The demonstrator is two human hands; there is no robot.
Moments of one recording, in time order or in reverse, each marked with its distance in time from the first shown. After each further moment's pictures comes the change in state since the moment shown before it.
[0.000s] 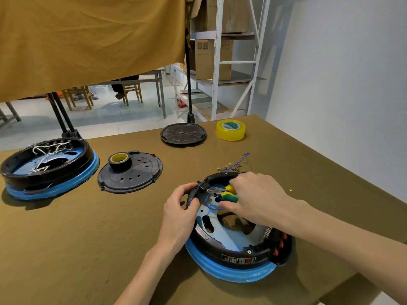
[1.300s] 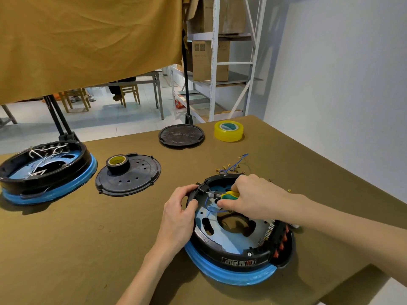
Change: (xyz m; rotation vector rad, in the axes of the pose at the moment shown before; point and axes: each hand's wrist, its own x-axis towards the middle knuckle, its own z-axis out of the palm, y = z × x) left_hand 0.006 -0.004 -0.002 0.062 -0.052 0.052; right_hand 0.004 0.010 -0.007 0.304 -0.215 0.112
